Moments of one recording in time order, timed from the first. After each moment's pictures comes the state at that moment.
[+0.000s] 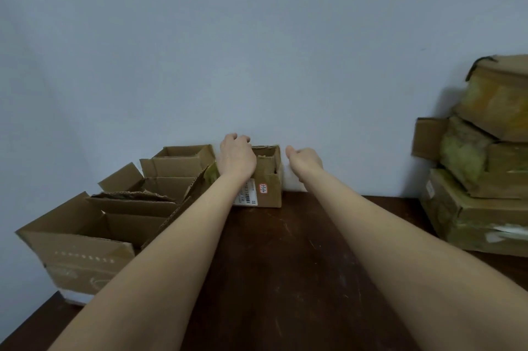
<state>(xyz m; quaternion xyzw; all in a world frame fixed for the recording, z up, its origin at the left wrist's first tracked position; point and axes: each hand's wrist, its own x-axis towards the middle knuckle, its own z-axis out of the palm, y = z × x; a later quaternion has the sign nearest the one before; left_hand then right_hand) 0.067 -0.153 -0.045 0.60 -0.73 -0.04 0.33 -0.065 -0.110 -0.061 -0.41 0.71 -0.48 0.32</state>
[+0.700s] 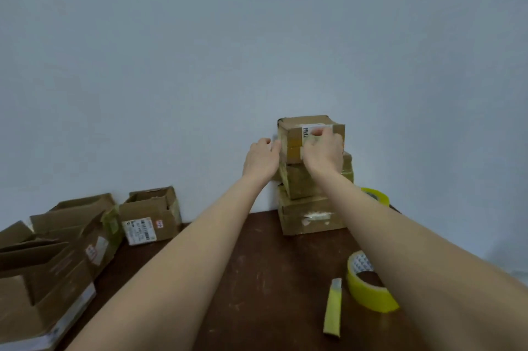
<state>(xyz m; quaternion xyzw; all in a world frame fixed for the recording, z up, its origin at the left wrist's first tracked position) -0.146 0.083 0.039 0.37 -0.82 -0.26 0.36 -0.240 0.161 0.039 -0.28 0.76 -0.58 -0.06</state>
